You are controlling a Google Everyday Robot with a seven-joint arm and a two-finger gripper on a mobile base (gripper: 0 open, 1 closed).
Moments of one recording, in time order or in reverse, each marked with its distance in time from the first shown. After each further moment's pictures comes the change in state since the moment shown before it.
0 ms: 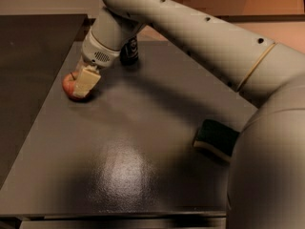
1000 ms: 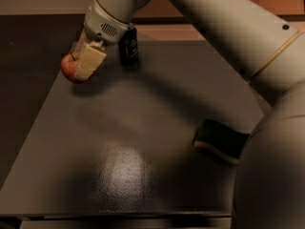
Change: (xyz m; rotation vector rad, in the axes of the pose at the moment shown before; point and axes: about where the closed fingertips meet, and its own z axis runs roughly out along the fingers) arm -0.024 0.015 -0.069 -0.032 -0.020 -0.051
